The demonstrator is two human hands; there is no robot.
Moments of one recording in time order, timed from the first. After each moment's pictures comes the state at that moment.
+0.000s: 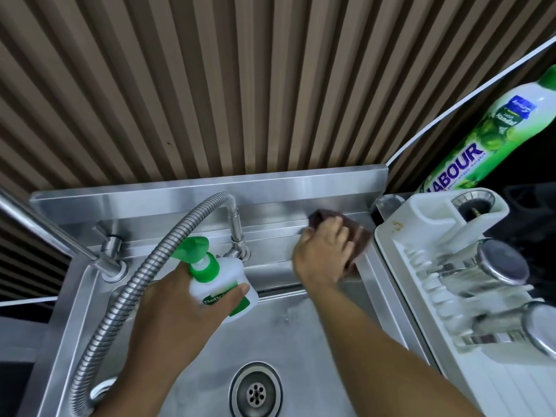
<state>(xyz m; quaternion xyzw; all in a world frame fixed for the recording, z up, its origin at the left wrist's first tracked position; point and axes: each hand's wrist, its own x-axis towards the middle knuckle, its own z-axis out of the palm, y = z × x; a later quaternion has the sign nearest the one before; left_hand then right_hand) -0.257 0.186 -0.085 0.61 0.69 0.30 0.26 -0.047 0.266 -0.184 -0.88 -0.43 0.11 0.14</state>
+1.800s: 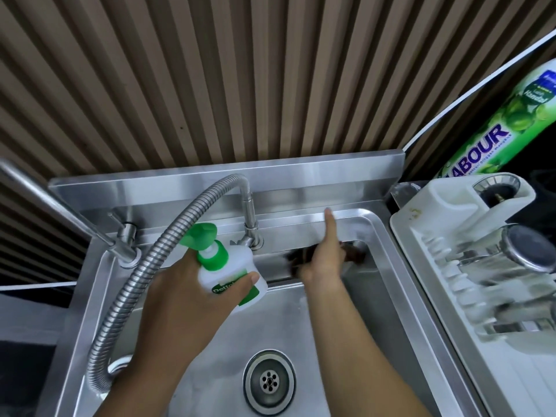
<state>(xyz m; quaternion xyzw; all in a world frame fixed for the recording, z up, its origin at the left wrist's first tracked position) -0.262 0.180 -0.074 0.61 0.69 0.29 0.24 -0.072 0.263 -0.186 -0.55 0.13 0.53 0.63</state>
